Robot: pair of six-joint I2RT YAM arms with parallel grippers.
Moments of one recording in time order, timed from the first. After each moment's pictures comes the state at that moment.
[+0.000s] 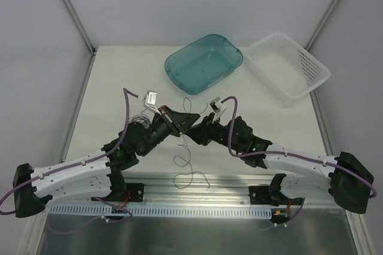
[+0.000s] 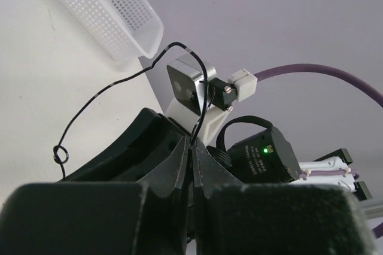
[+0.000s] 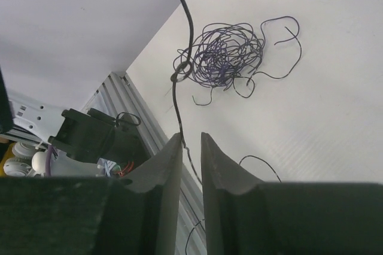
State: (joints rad) left arm -1.11 0.83 0.62 0.31 -0.32 -0.96; right arm 1.05 1.12 0.56 0.44 -0.03 0.63
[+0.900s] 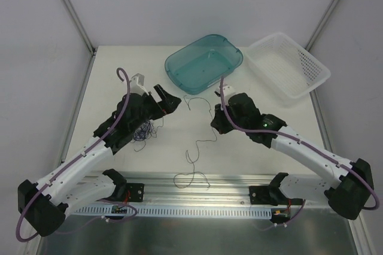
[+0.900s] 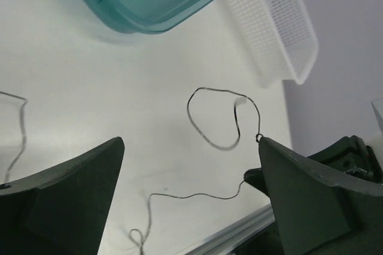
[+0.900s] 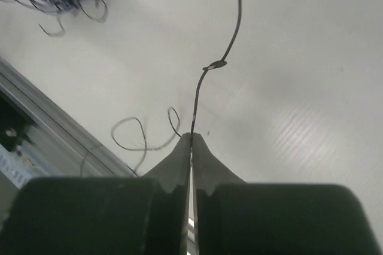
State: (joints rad) left arm -0.63 0.90 0.75 -0.15 -0.13 -0.87; right arm 0.82 1.11 0.90 -0.40 -0.02 0.33
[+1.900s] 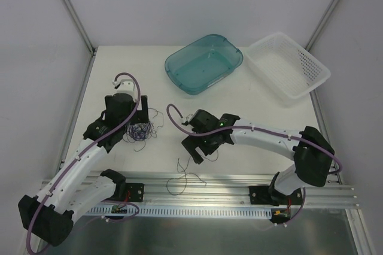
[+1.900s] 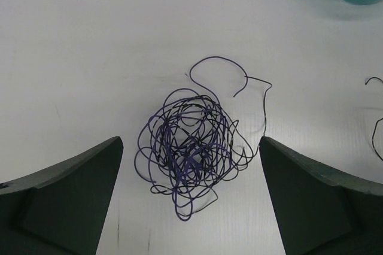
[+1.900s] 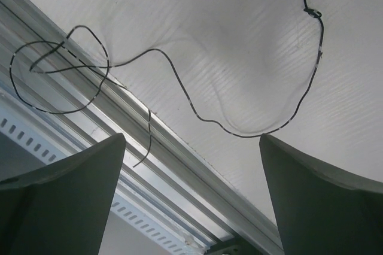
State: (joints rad) left arm -0.42 0.87 0.79 -0.55 -0.36 -0.24; right arm 1.05 1.54 1.10 -0.73 -0.06 0.28
